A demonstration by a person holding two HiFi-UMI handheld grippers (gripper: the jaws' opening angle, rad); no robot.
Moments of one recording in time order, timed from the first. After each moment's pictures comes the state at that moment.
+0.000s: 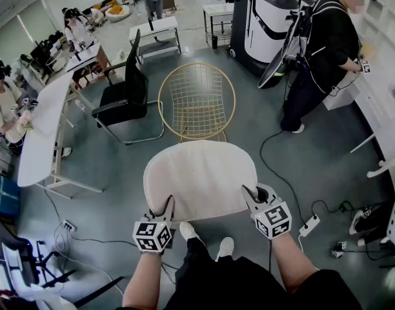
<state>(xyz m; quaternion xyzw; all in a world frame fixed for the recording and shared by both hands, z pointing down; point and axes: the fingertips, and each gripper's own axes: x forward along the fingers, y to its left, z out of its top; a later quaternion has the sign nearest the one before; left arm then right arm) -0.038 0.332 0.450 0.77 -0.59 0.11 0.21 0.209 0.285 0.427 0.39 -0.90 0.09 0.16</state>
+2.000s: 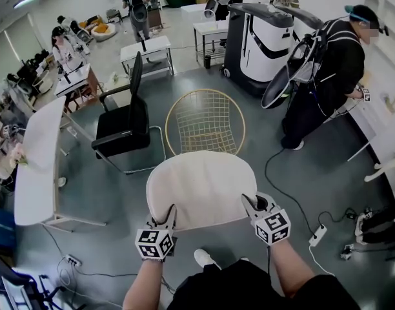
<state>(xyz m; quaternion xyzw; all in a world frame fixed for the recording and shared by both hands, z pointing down) -0.182 0.199 0.443 0.81 -0.54 0.09 0.21 0.068 0.175 0.418 0.44 -0.88 0.10 0.16</state>
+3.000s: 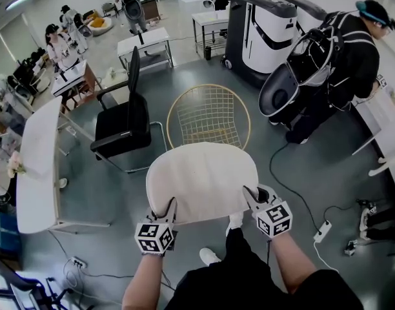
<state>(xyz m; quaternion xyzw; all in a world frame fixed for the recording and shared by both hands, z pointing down) -0.202 0.131 0.452 0.81 -0.54 0.11 0.21 0.050 0.107 0.436 0.44 -0.88 0.12 0.15</state>
